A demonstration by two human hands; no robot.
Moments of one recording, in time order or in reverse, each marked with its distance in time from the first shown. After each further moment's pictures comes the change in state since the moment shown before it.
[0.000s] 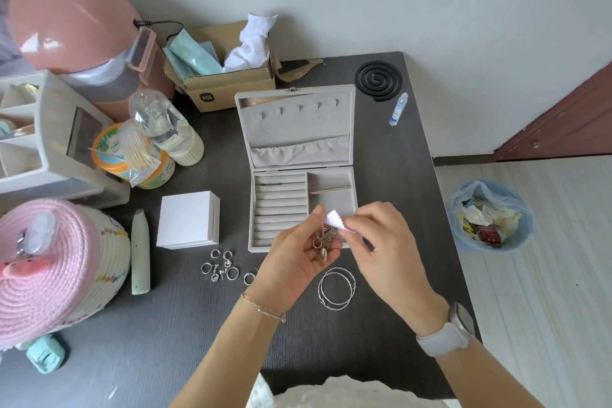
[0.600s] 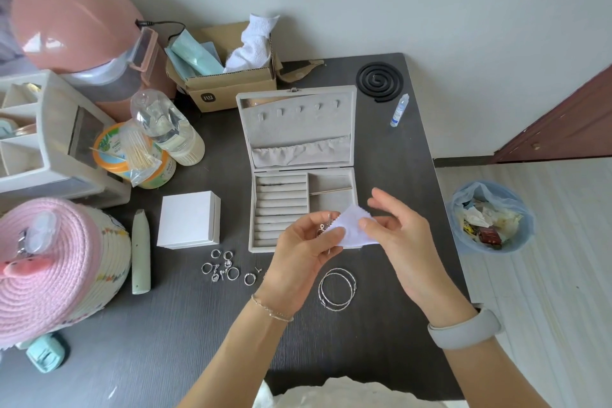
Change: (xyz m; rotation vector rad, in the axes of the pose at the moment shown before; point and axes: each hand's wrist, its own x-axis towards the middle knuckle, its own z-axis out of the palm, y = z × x) left_hand 0.002 -0.008 0.002 0.066 -0.133 0.193; right_hand 0.014 -0.002 -0.019 0.653 -0.123 0.807
